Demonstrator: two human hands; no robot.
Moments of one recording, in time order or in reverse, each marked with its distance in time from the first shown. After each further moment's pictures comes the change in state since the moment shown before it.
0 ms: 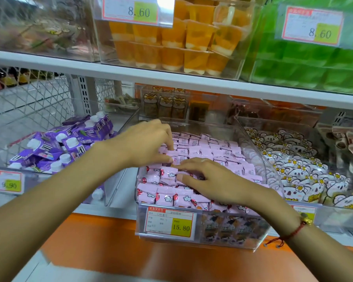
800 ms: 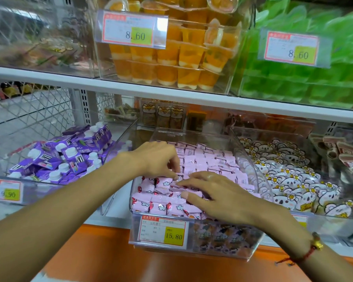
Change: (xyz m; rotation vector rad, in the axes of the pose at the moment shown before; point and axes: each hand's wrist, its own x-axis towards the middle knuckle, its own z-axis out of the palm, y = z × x) left_hand 0.028 0.014 0.018 -0.074 -0.111 -0.013; right_hand -0.027 0.006 -0.007 -0.225 -0.065 0.042
